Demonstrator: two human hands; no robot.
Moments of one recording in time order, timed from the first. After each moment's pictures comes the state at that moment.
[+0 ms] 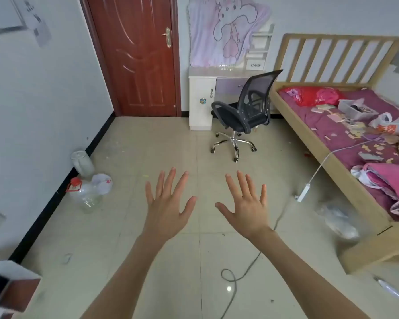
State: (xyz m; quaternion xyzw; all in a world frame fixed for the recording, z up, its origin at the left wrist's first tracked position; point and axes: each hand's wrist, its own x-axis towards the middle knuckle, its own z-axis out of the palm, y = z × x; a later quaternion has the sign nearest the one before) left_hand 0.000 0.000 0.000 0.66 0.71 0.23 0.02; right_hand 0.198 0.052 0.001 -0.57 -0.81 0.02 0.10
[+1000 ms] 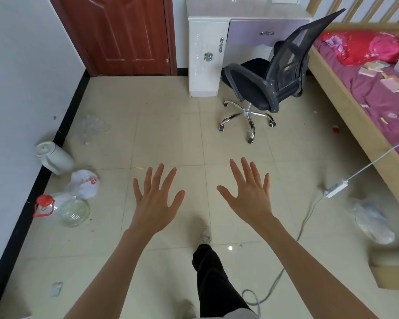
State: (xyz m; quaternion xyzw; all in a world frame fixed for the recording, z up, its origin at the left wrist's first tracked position) left_hand -0.209 0.391 -0.095 0.65 0.74 0.12 0.13; right_hand 0.012 0.451 -0.078 -0.62 -0.77 0.13 0.06
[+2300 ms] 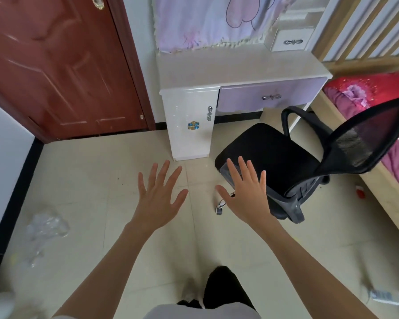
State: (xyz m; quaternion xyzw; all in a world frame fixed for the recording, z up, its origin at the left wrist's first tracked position) left_hand -0.298 1.172 -0.076 0.72 0.69 0.06 0.09; right_hand -0.080 1.205 -0.069 -0.65 -0.75 0.09 0.05
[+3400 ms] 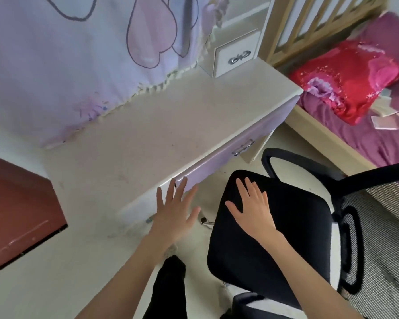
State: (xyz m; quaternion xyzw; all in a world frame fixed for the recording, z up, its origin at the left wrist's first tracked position) left_hand -0.202 1.740 -0.143 0.86 0.47 -0.07 0.16; right_hand -0.005 1.668 -0.146 -0.81 -0.54 0.23 0.07
